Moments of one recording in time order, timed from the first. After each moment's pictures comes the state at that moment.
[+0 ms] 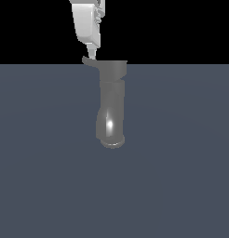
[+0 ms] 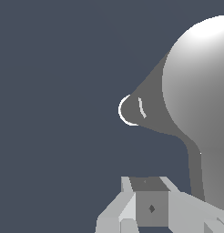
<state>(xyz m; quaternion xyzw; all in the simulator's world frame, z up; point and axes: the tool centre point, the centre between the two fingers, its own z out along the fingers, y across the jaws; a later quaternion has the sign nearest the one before) 0.035 0.071 0.302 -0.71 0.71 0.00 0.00</state>
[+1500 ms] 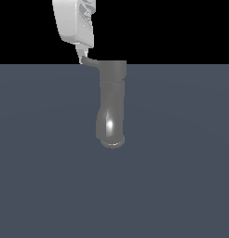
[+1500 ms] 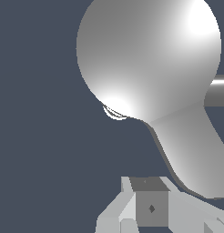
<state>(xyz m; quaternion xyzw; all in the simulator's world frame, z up) -0.012 0.090 0.297 -0.70 0.72 0.00 0.00</state>
